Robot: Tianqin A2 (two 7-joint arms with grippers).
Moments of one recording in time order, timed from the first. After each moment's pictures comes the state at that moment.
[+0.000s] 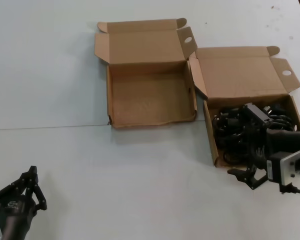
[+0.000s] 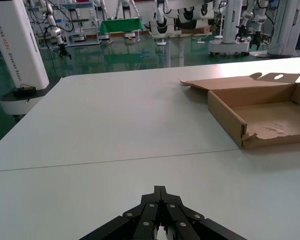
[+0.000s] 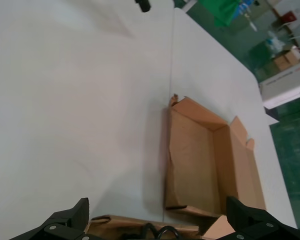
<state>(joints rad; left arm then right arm) 0.00 -0.30 1.60 -1.60 -1.80 0.00 0.00 1.12 1.05 -2.75 1.57 1.75 -0.41 -0.25</state>
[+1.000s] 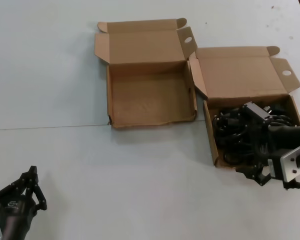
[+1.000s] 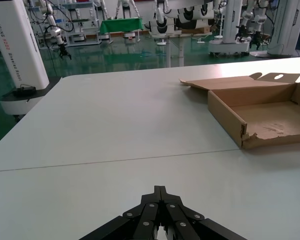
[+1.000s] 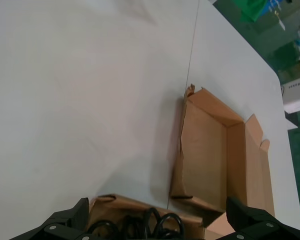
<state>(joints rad) 0.00 -0.30 1.60 -1.60 -1.80 0.00 0.00 1.17 1.02 -2.75 1.53 1.65 -0.52 -0.25</state>
